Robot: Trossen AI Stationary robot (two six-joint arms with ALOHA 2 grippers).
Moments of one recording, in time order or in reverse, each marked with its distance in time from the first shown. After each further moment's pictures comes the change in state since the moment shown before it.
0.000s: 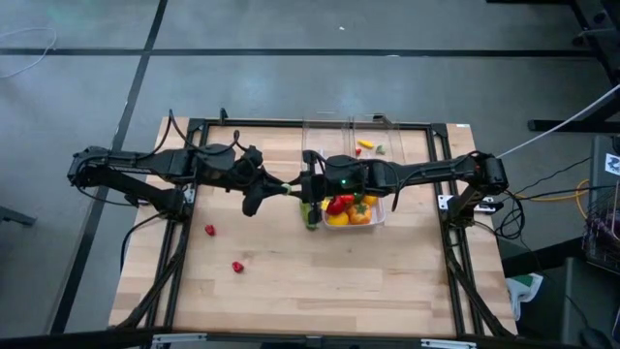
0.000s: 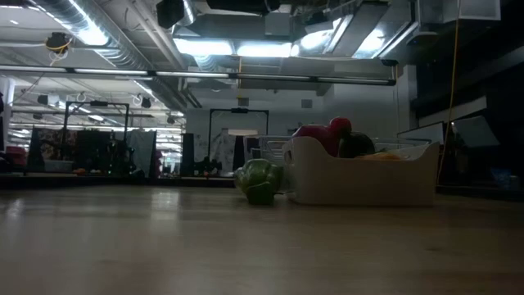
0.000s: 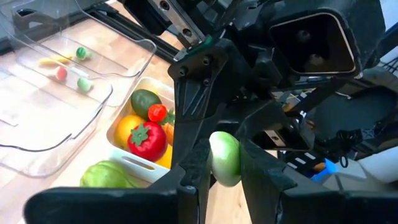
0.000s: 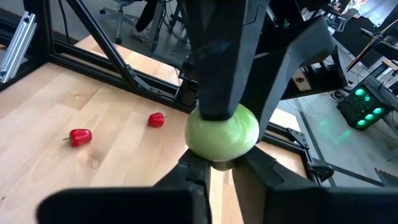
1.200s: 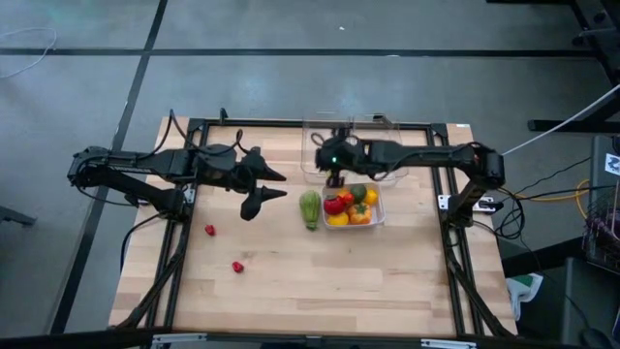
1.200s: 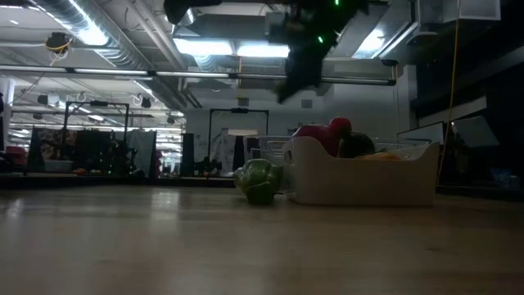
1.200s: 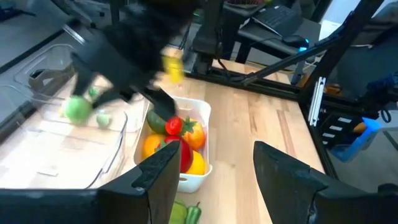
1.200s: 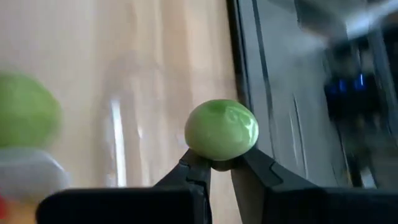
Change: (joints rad) left arm 0.000 0.001 0.000 -0.018 -0.018 0.340; right arm -0.199 0.000 0.000 -0.559 0.419 -0.019
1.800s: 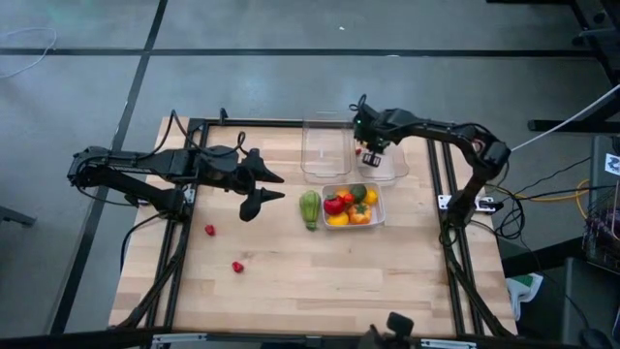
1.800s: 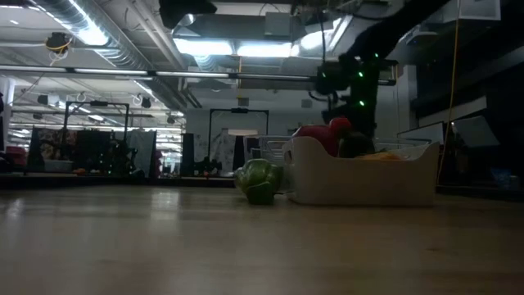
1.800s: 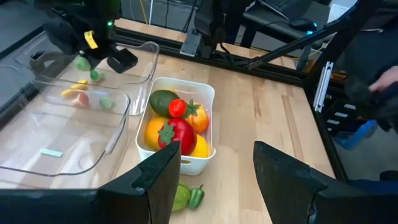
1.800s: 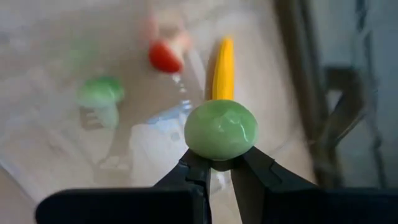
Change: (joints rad) left arm 0.000 0.000 -0.001 -0.064 0.000 -0.008; right arm -0.470 0.000 -0.212 -0.240 -0.206 0.083
